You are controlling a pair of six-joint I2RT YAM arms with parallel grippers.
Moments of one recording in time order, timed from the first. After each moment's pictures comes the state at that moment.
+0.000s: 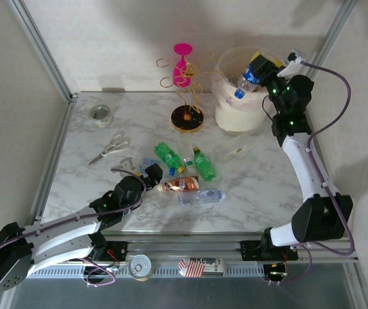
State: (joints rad) left arm -0.80 0.91 0.31 0.18 -0.51 -0.99; right arm 0.10 1.45 1.36 0.33 -0.20 0.61
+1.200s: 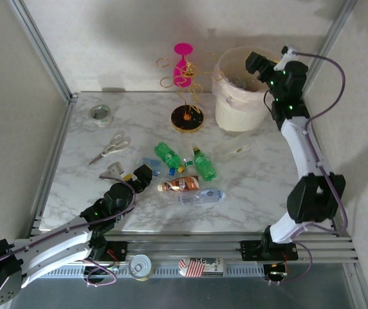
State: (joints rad) left arm -0.77 0.74 0.21 0.20 -0.56 -1.02; right arm 0.08 1.57 1.50 0.07 -0.15 0.45
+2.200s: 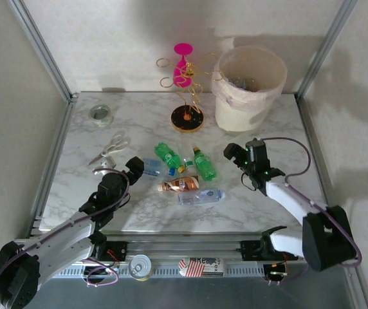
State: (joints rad) left arm -0.49 0.84 0.21 0.28 -0.31 -1.05; right arm 0.34 1.25 0.62 -0.07 0.08 0.81
